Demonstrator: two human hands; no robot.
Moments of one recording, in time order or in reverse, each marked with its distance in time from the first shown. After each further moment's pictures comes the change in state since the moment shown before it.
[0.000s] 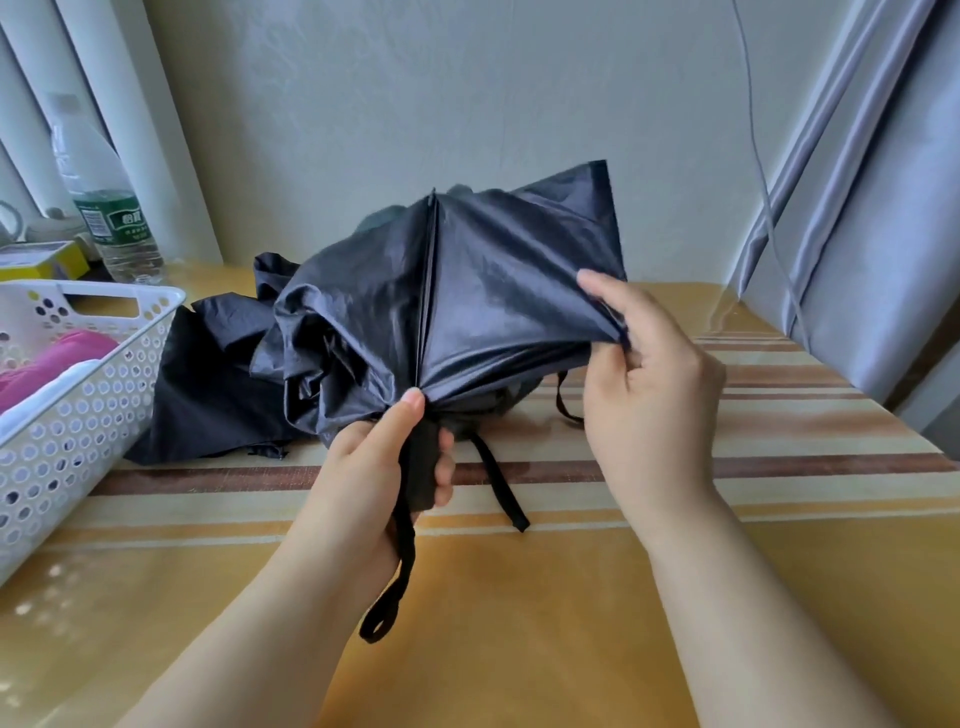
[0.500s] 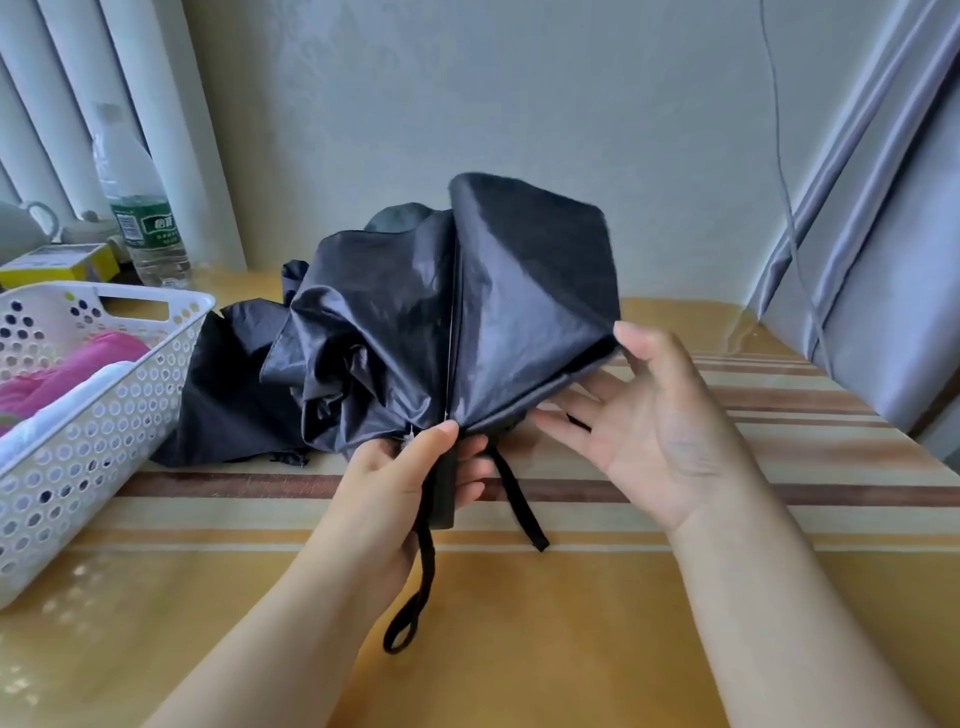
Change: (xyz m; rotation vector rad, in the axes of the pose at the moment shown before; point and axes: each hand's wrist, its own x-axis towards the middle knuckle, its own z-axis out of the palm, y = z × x) left_hand 0.003 0.000 -0.007 -0.072 -0.035 -0.027; right_hand 0.016 0.000 0.003 1.255 -0.426 1.164
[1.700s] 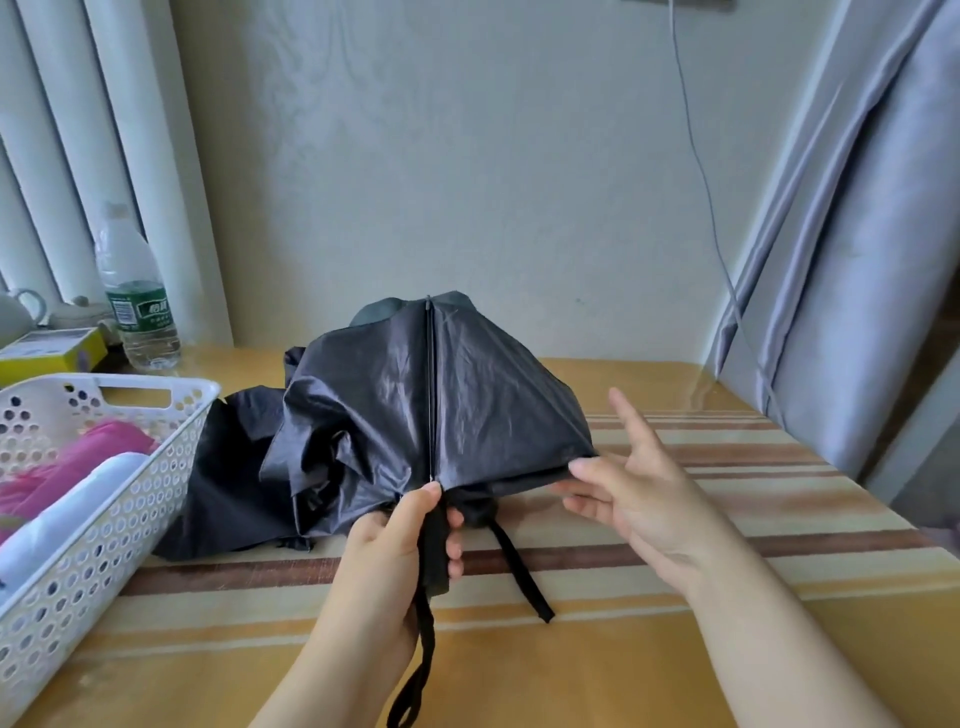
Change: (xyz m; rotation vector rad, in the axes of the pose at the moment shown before) left_hand 0.008 0.009 -0.009 0.029 0.018 0.002; right_hand -0.004 -0.001 -0.008 -0.517 0.143 -0.049
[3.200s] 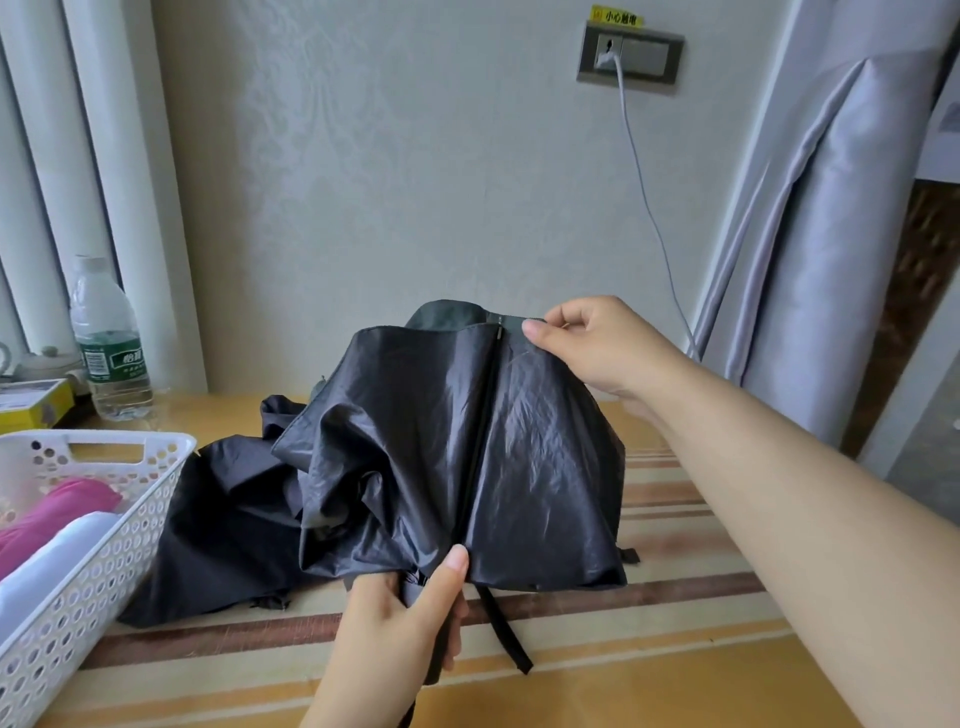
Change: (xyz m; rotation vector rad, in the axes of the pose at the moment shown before) left_hand -0.013 -0.002 0.003 0.371 -0.139 0.246; right_hand 0.059 -0.124 0.018 -0.778 0.186 -0.344
